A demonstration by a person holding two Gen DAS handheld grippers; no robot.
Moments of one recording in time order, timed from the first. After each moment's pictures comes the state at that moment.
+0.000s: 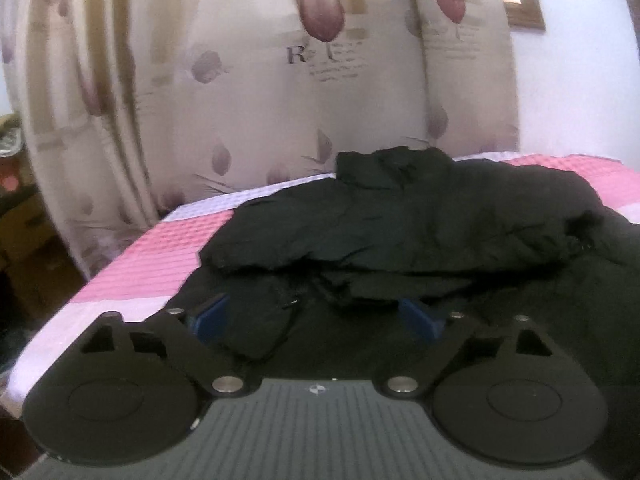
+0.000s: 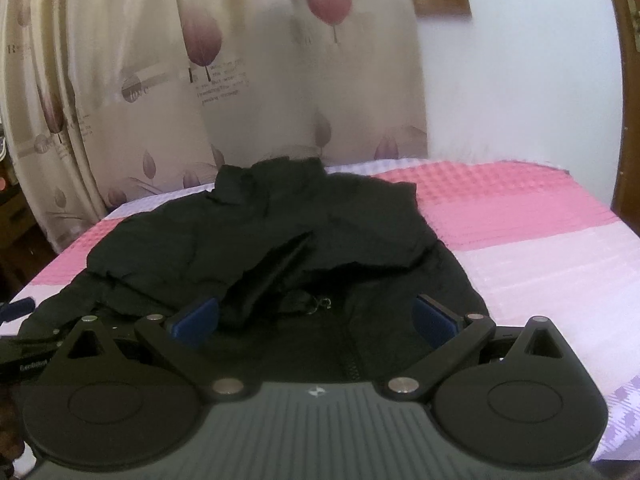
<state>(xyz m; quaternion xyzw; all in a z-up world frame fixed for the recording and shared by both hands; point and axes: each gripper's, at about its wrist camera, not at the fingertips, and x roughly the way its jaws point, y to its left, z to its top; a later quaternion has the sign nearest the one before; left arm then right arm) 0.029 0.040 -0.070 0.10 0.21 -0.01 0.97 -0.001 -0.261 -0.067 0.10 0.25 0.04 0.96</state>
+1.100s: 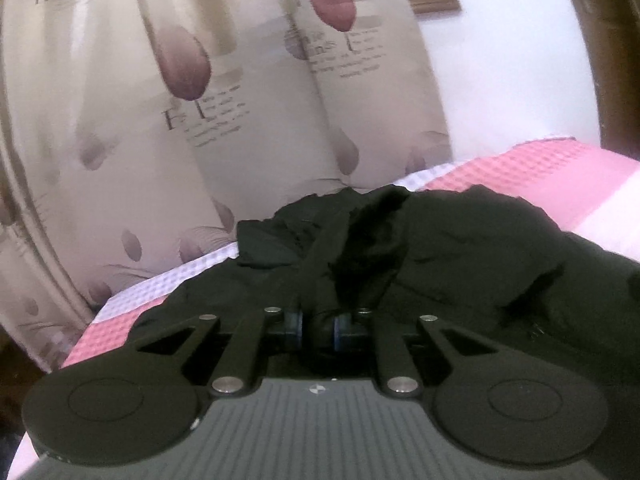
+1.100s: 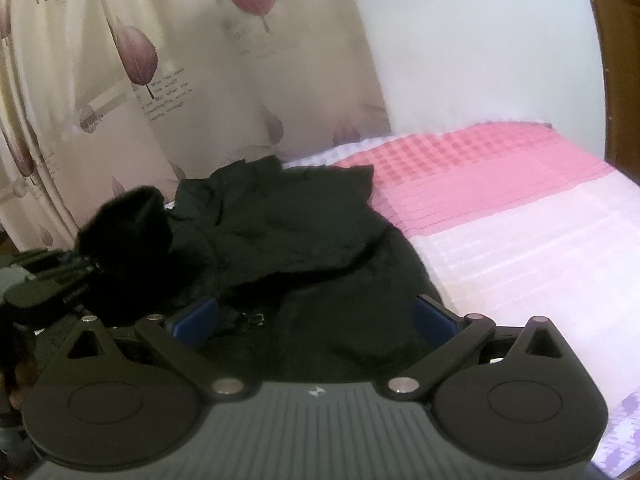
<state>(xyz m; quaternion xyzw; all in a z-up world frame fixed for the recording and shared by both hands) 0.117 -0.097 -0.054 0.22 0.19 -0.07 0.95 0.029 -0.327 -0.093 0.17 0.26 0.03 0.95</state>
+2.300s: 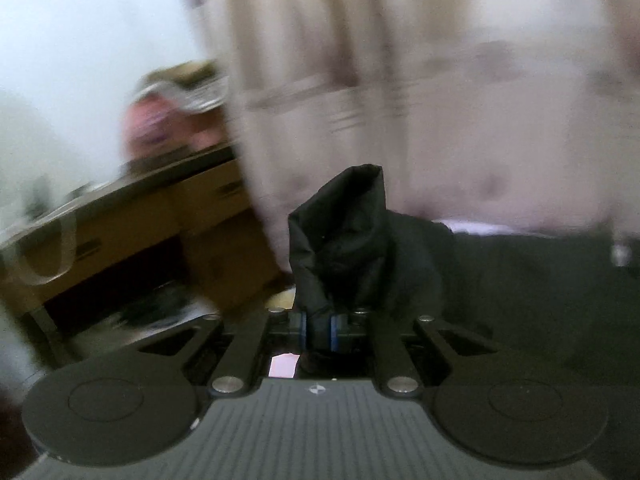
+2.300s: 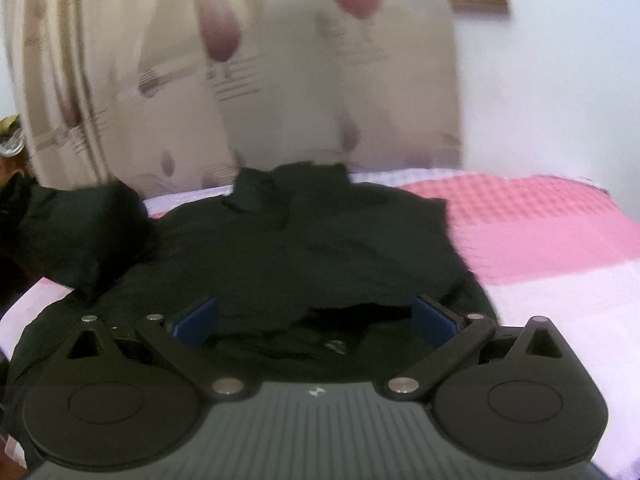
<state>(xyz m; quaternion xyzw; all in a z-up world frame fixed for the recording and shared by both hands) 0.148 0.246 0.027 0.05 0.23 0.35 0.91 0.055 -0.260 -0.063 0.07 0.25 0.10 0.96</state>
